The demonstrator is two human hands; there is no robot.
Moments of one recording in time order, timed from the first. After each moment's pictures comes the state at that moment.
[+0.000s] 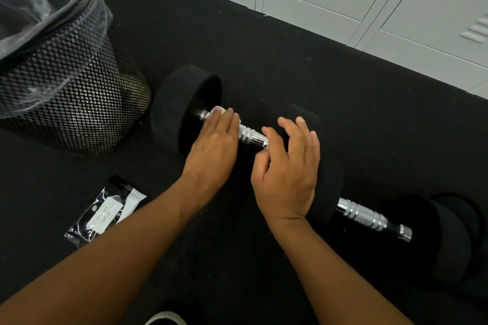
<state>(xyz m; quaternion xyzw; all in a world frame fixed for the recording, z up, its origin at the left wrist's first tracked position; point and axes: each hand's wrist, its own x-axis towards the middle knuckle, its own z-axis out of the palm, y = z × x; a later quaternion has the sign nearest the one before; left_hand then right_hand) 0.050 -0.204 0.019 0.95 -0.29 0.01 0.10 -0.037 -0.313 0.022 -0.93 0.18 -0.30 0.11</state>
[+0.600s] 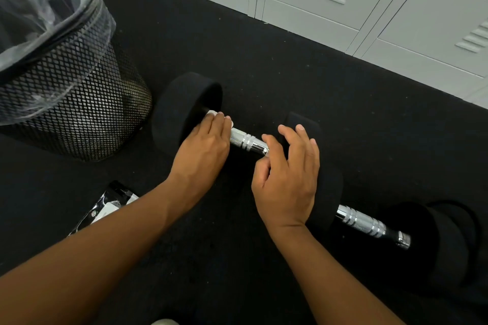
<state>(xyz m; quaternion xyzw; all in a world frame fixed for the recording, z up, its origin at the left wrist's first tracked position) 0.059 -0.187 0.028 0.95 -0.32 0.02 -0.03 -0.037 -0.313 0.021 -0.93 0.18 -0.30 0.12</state>
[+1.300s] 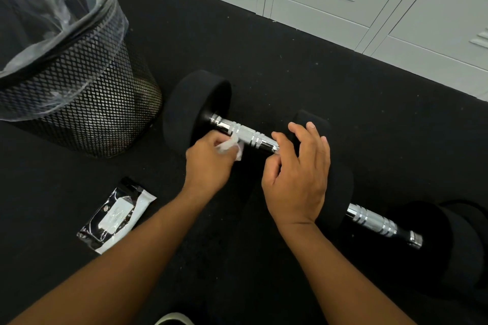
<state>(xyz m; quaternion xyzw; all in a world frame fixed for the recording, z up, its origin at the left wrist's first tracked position) 0.040 -0.186 0.019 0.86 0.06 -0.12 0.49 -0.037 -0.312 0.022 -0.93 0.18 -0.30 0.12</state>
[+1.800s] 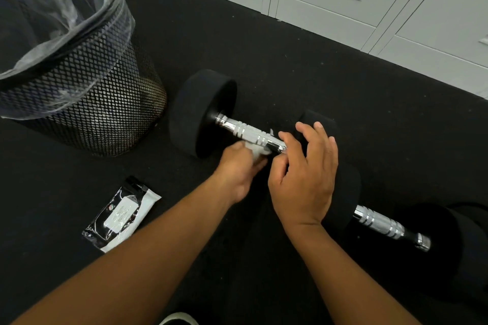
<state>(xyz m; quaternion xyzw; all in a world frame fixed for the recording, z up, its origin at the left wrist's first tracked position) 0.037 -0.230 0.032 0.54 0.24 -0.33 0.74 -0.036 -0.312 0.022 -0.93 0.18 -0.30 0.13</state>
